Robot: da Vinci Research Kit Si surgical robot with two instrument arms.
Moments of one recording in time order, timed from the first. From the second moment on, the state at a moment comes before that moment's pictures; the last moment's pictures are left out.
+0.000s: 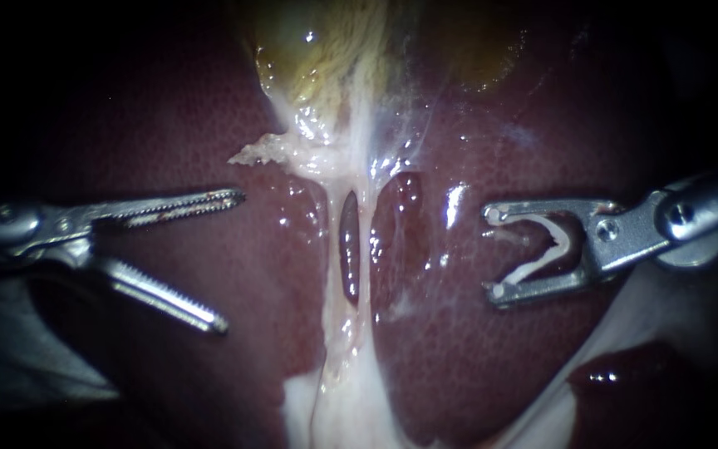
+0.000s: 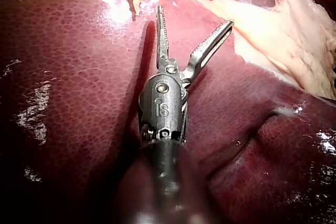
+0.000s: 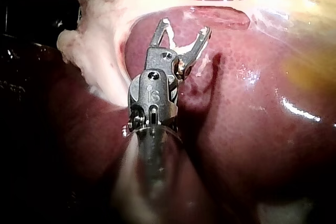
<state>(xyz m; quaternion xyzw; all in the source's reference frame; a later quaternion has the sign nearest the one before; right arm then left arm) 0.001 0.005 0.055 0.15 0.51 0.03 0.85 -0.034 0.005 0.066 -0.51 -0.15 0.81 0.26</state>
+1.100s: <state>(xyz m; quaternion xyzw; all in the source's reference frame) 0.001 0.005 0.055 0.15 0.51 0.03 0.85 -0.037 0.012 0.066 -0.49 -0.11 0.81 0.31</state>
